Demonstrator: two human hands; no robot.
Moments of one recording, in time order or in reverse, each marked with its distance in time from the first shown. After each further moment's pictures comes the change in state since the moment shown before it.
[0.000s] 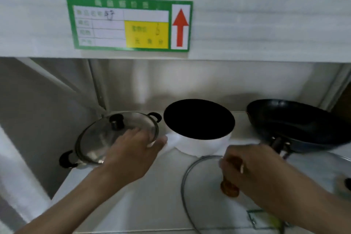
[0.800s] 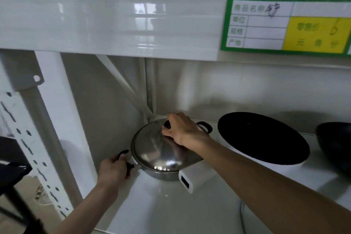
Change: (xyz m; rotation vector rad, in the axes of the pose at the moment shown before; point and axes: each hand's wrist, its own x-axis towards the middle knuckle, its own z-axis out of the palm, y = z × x) left_hand -0.022 -0.176 0.023 -0.976 0.453 -0.910; right_hand 0.238 -0.168 0.135 0.032 0.042 -0.317
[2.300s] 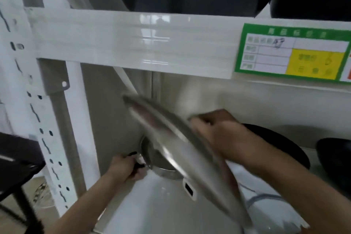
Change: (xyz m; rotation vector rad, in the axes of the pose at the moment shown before) left_hand 0.001 0.024 -0.005 0.004 -0.201 -0.139; right_hand -0.114 -0.047 -0.109 0.377 0.036 -0.019
